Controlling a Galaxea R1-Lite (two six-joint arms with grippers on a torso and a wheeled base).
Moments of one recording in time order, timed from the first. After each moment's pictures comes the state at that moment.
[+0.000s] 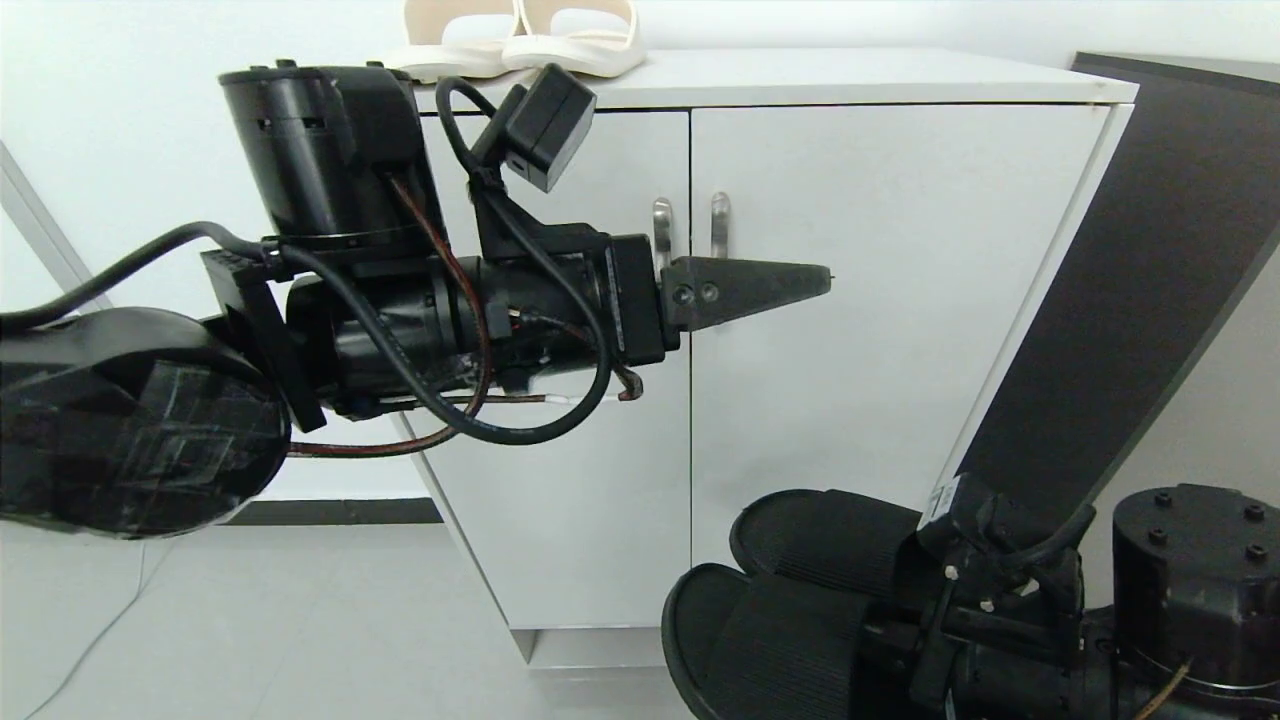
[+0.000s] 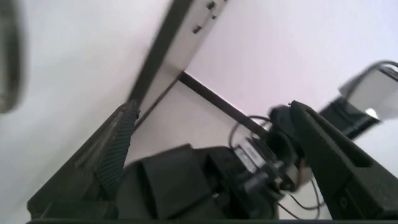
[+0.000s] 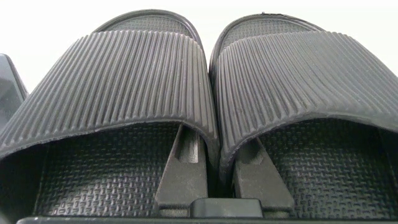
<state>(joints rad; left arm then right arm) -0.65 1.64 -1.17 -0.51 -0.61 -0.36 0.82 1.52 -0.41 -0.82 0.10 -0.05</state>
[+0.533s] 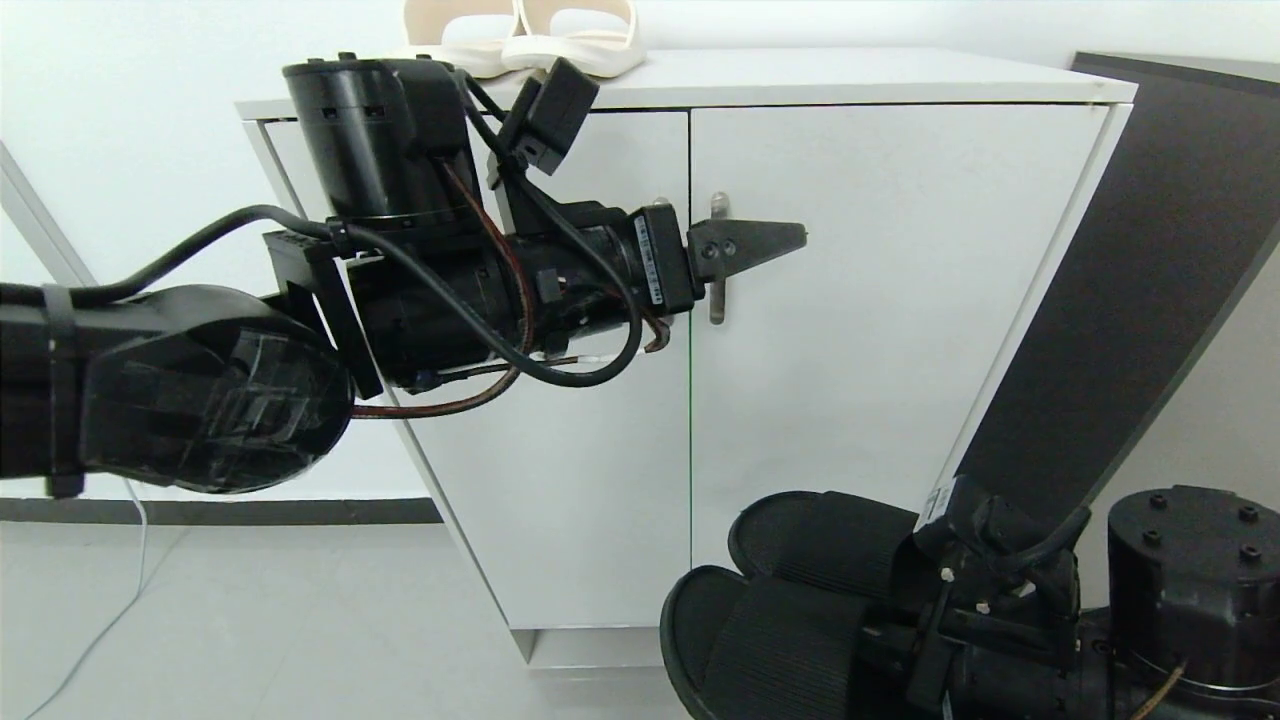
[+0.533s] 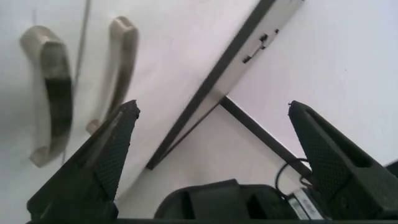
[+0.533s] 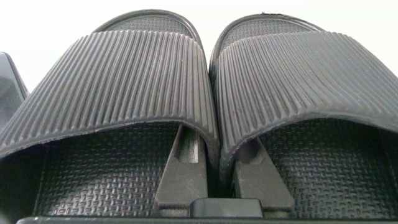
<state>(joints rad) -0.64 1.71 -1.26 -0.51 -0.39 -0.35 0.82 1.53 -0.41 -0.82 0.10 -0.05</state>
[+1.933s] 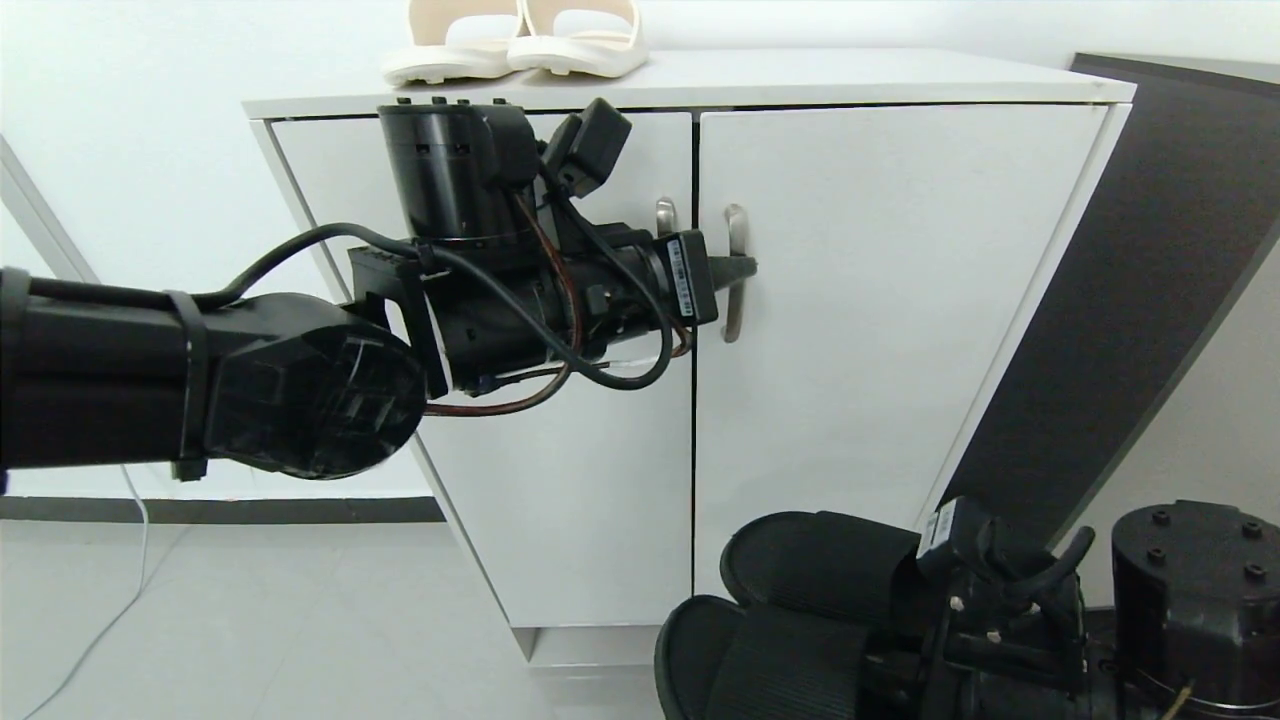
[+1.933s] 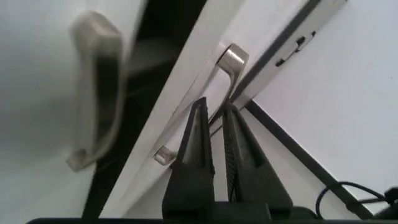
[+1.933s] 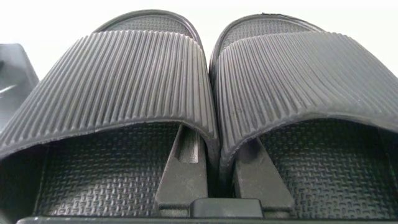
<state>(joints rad) -0.64 1.79 -1.31 -0.50 -0.29 -0.33 0.83 1.52 -0.38 -0.82 0.17 -0.06</state>
